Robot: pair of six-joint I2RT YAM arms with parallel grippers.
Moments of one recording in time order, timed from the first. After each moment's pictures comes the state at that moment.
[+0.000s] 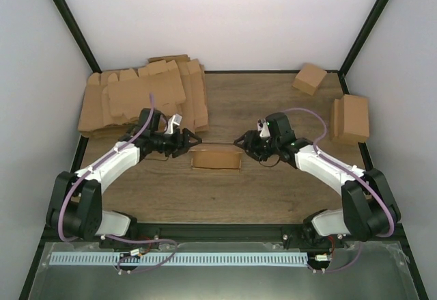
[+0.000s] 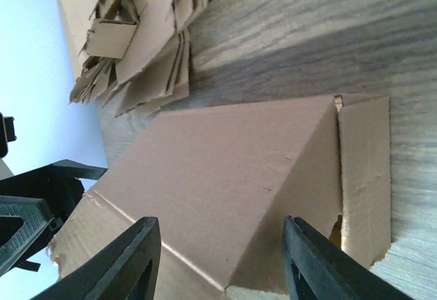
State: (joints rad) left arm -0.31 1.38 0.81 -0.26 0.77 -0.70; right arm 0.46 1.35 0.77 -0.17 -0.51 0.98
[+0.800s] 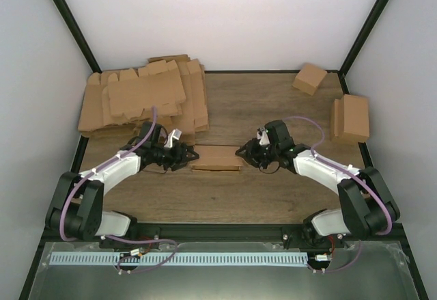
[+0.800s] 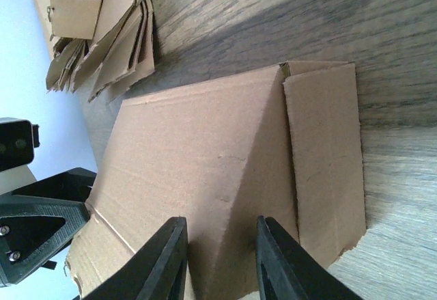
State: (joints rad) left arm -0.32 1.37 0.65 -0.22 0.80 -0.69; right arm 0.48 1.37 0.67 -0.11 -0.54 1.00
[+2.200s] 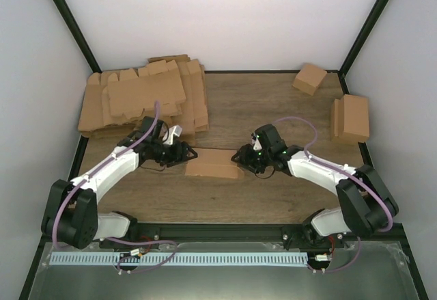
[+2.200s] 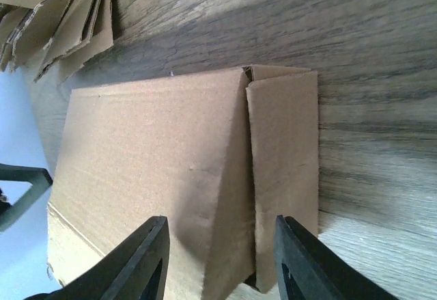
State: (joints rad) left arm -0.35 1.31 0.76 -0.45 0.65 -0.54; right arm 0.58 1.39 0.69 -0.18 -0.43 0.98
